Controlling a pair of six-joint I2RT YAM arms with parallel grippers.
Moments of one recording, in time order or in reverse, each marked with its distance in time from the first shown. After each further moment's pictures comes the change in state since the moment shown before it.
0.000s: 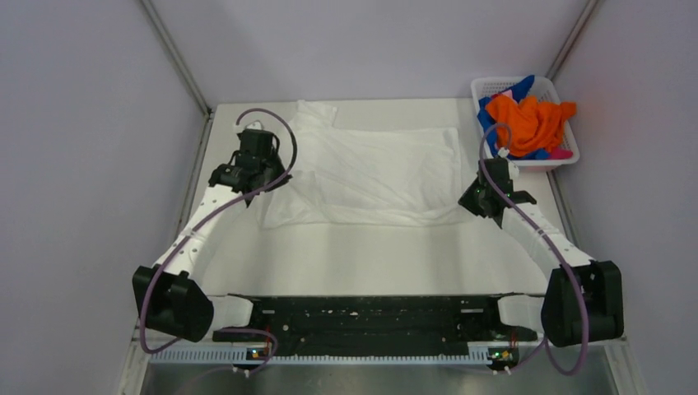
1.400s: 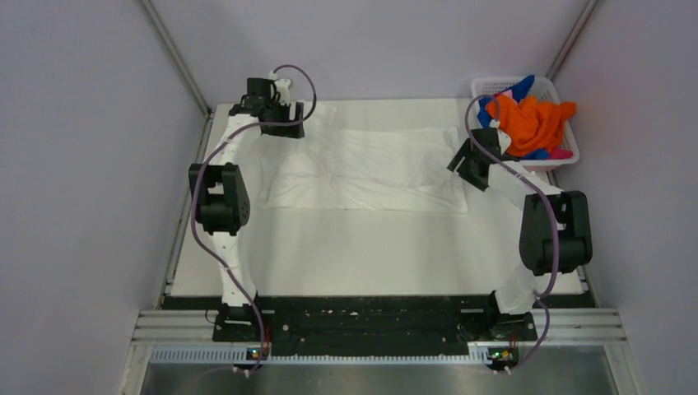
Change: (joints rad) left arm 0.202 0.835 0.711 0.110 0.406 0.711; right arm -0.049 0.462 0.318 0.121 0.060 -0.089
